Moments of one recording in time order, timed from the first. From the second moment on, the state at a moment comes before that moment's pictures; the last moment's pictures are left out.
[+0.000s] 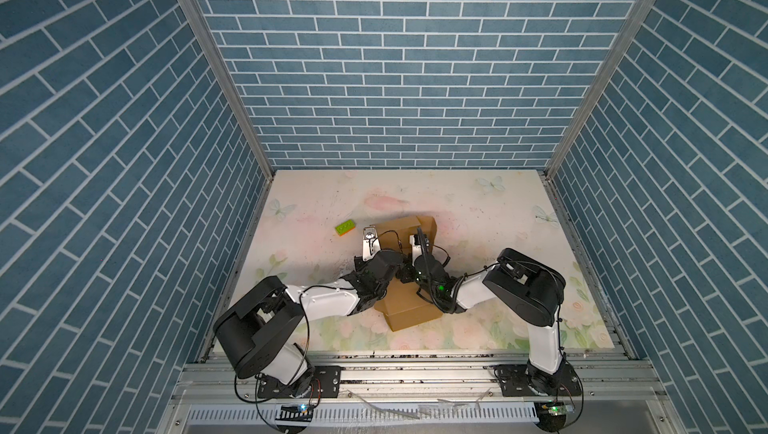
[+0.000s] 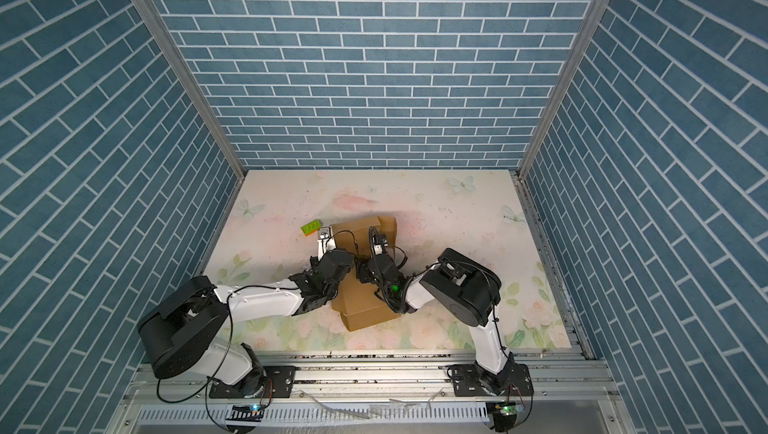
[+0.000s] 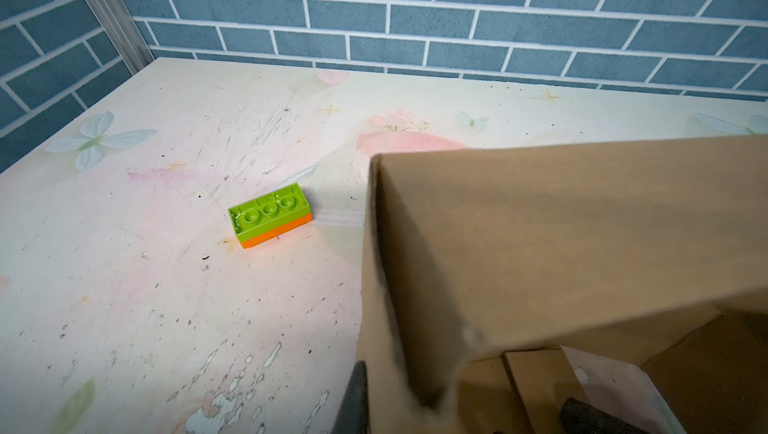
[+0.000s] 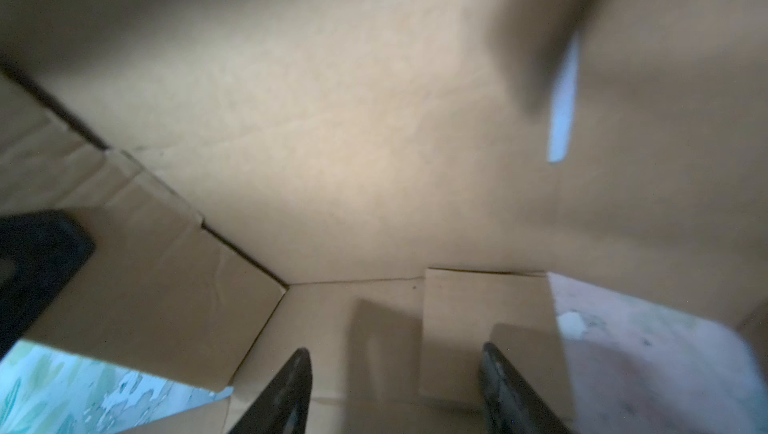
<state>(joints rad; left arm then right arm) -0.83 1.51 0.63 0.25 -0.80 -0.55 0.98 2.00 0.77 0.80 0.24 0.58</state>
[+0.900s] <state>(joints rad) -0.83 1.52 0.63 0.25 -0.79 -0.55 0.99 1.52 0.48 0.78 0.28 0.45</state>
